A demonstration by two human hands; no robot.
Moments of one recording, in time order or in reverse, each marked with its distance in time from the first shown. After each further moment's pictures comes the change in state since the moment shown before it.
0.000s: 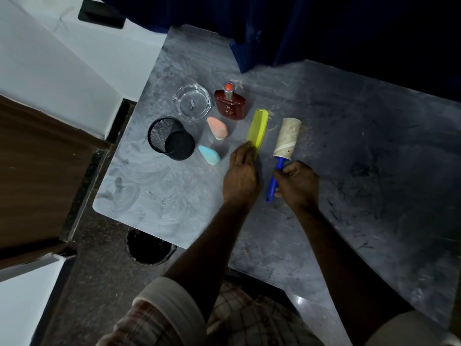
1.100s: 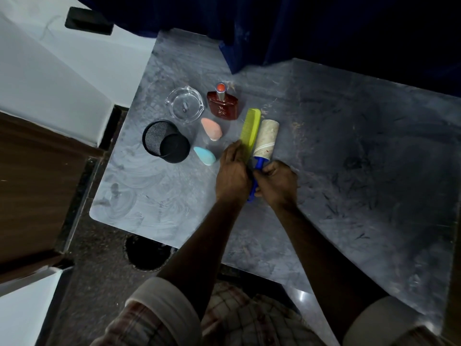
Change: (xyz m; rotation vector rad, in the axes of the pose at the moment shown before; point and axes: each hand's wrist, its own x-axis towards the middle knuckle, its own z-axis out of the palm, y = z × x) left_hand 0.001 -0.002 -0.014 -0.033 -0.029 -0.016; right_hand -0.018 -0.009 0.030 0.056 -0.054 0.000
